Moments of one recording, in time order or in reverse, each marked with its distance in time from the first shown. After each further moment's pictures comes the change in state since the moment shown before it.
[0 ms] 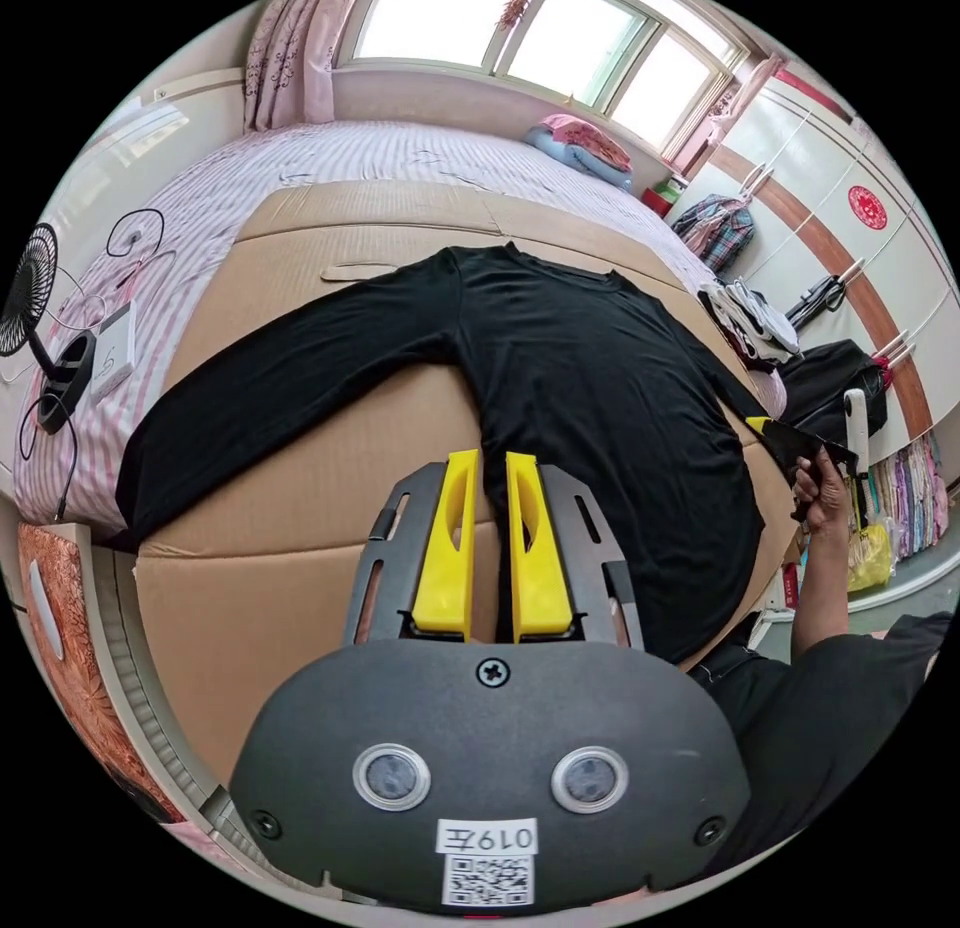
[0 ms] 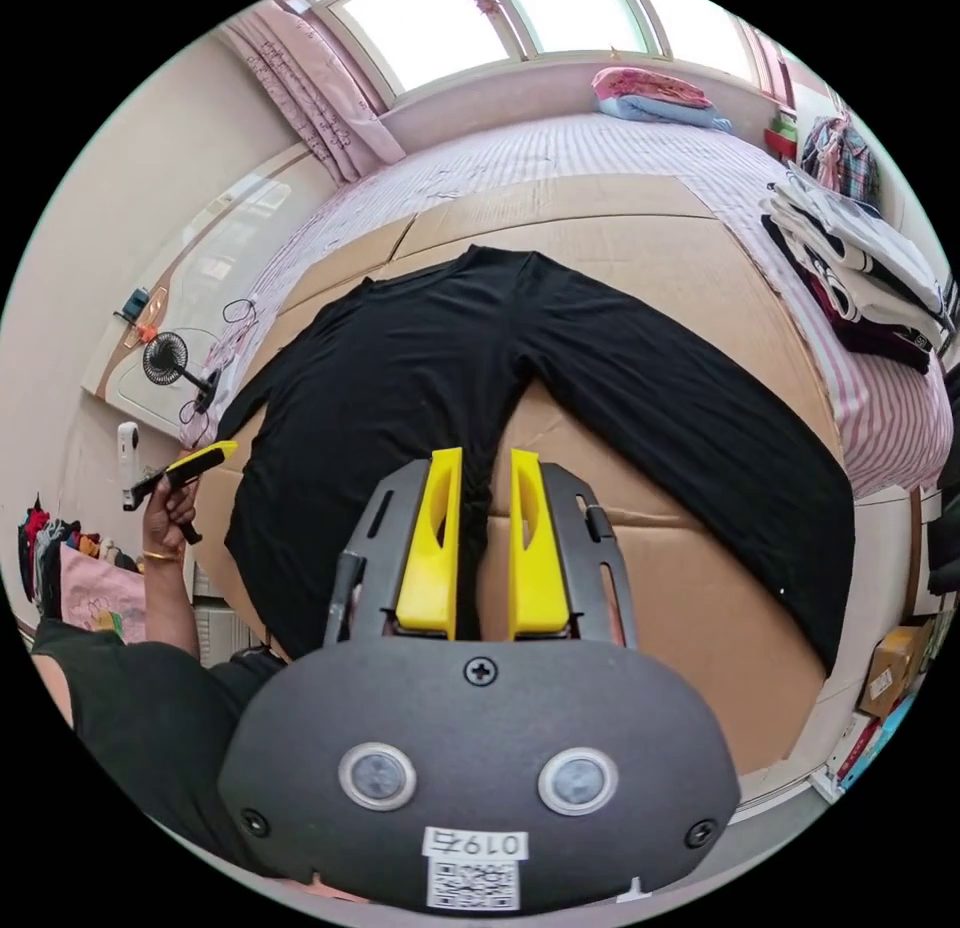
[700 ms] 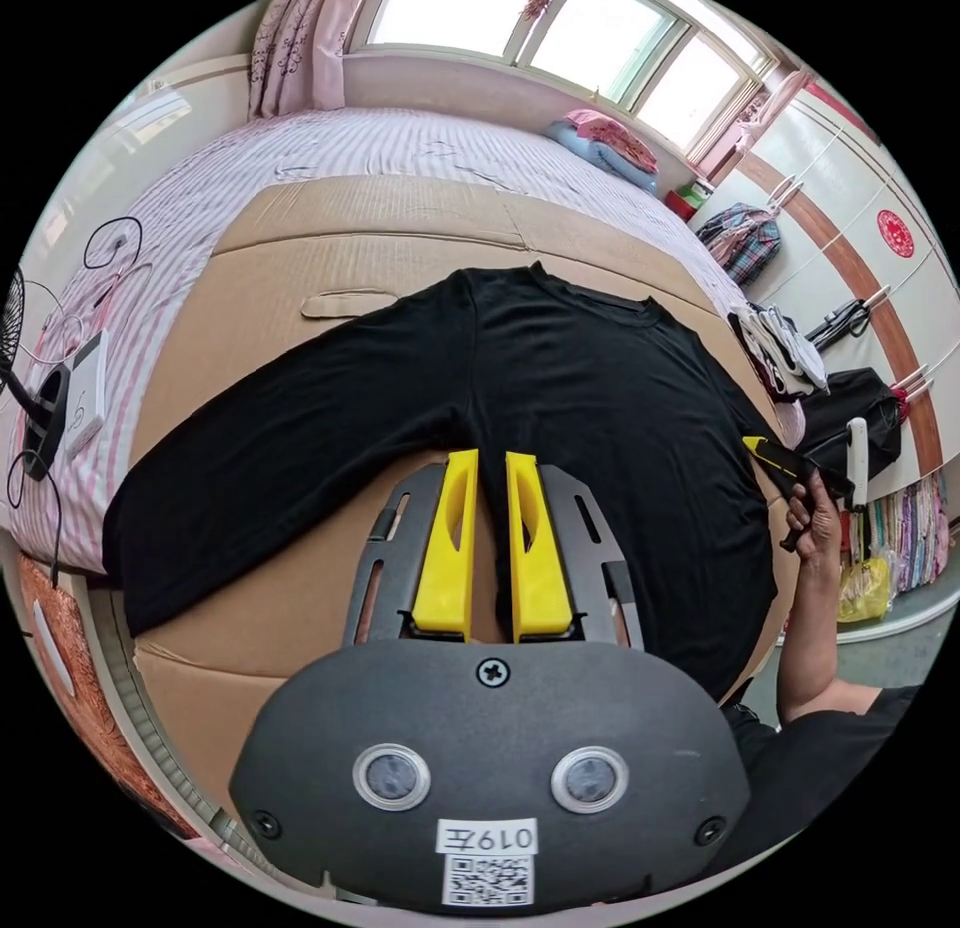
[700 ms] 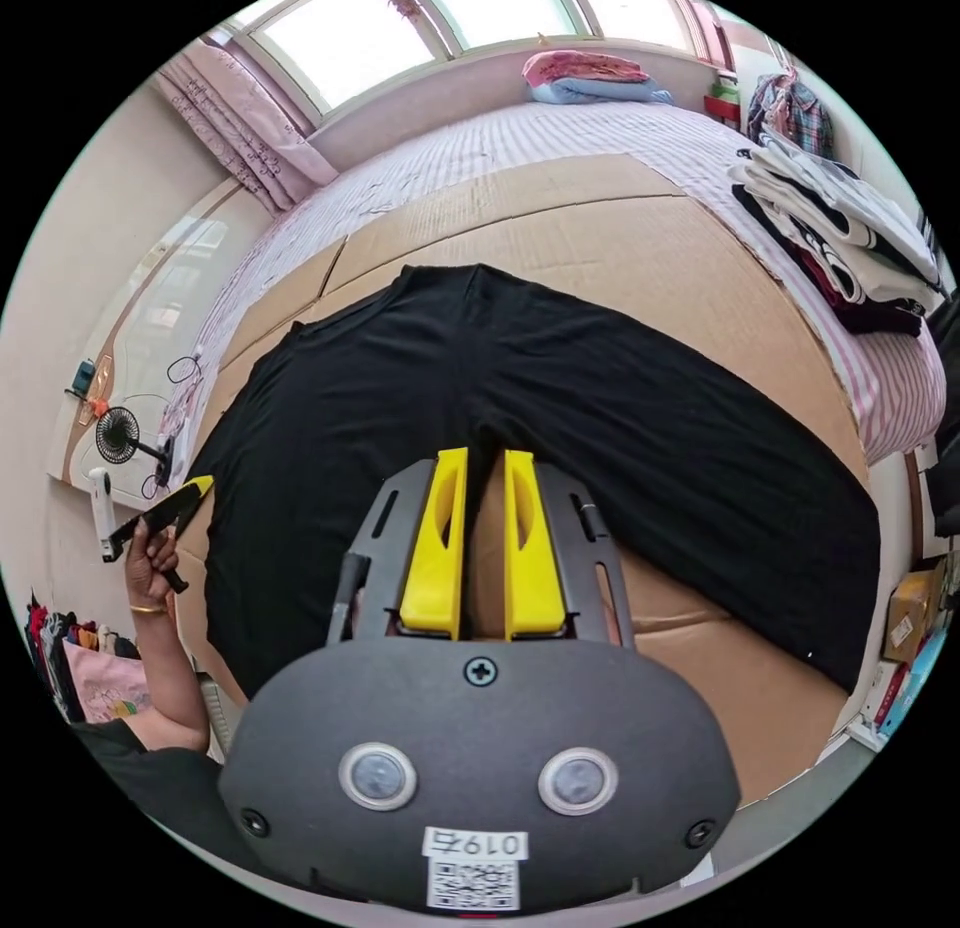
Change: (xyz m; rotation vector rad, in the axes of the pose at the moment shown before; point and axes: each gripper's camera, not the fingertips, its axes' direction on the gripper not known) left arm -0.013 -0.099 0.055 -0.026 -0.016 -0.044; right arm -0.003 -0.063 0.063 0.014 0.080 0.143
